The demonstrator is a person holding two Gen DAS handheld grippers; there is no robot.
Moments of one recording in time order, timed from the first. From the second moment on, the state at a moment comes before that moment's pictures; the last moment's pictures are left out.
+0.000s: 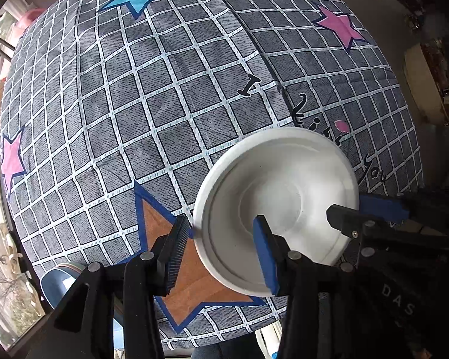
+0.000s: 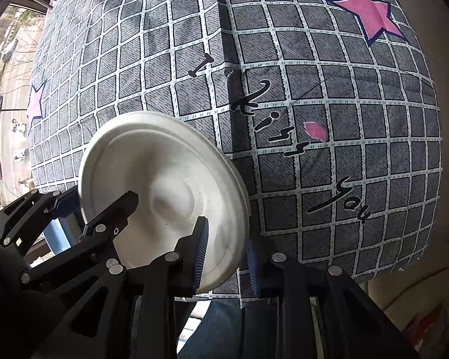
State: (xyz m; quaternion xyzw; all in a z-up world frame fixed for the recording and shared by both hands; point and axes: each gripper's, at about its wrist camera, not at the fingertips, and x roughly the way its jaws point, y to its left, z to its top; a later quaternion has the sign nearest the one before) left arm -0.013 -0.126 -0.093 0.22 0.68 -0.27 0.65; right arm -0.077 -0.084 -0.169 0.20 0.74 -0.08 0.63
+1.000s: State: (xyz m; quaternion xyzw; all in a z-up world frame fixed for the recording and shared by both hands) left arm -0.015 -0.074 -0.056 0.21 0.66 -0.25 0.68; right arm -0.094 -0.120 -0.142 0.26 0.71 -0.11 0.65
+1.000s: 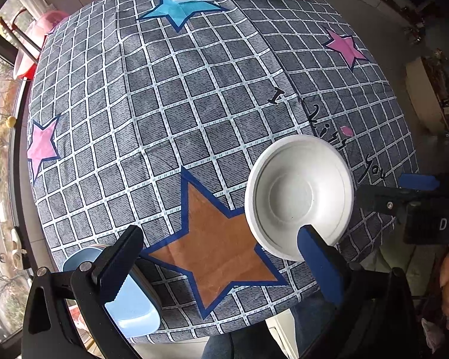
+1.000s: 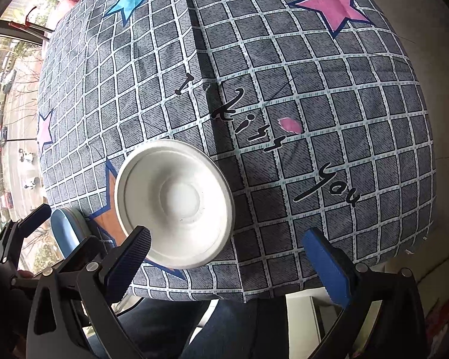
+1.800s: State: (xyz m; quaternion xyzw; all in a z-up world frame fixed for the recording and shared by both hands) left arm -0.014 -0.070 -0.067 0.20 0.67 -0.23 0.67; right arm -0.110 -0.116 -0.156 0.27 0.72 -0.14 0.62
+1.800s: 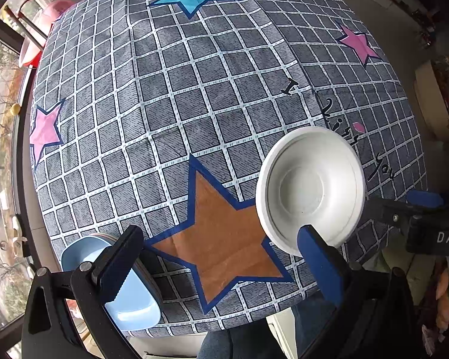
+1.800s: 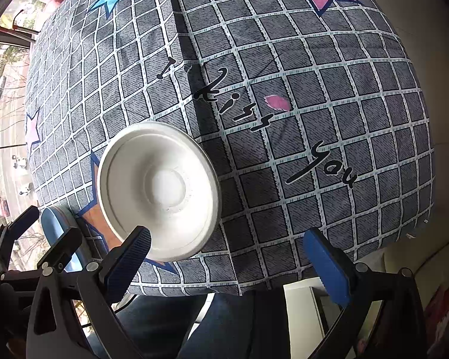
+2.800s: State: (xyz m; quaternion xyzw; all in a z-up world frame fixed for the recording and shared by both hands) left arm -0.011 -0.099 -0.118 0.23 0.69 -0.20 0.65; right arm -0.091 -0.136 -0.188 0.26 0.75 -0.14 0.59
